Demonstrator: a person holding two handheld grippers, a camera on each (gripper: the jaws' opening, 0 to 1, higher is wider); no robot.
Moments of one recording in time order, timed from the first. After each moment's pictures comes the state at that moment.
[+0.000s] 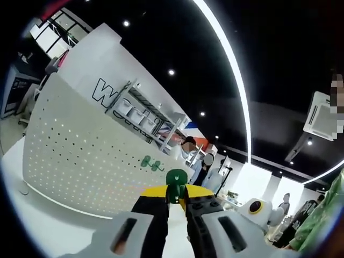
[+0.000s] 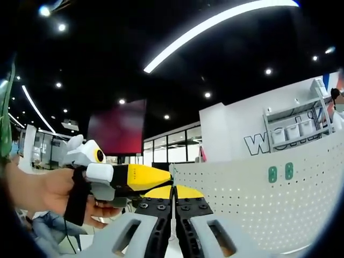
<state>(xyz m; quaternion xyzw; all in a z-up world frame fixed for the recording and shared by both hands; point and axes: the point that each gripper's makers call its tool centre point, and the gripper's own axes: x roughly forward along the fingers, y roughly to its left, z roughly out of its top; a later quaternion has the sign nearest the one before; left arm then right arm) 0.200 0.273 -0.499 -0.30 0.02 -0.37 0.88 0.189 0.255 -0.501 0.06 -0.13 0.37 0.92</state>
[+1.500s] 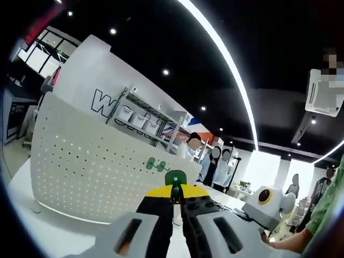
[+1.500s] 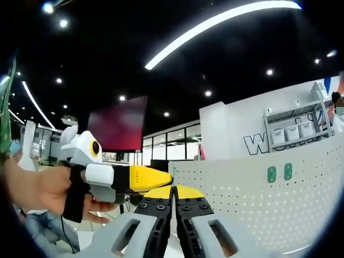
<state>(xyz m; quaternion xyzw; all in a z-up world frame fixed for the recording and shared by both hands) 0.197 0.270 -0.500 -0.22 0.00 -0.36 0.91 0.189 0.256 -0.504 0.05 -0.13 0.37 0.92</state>
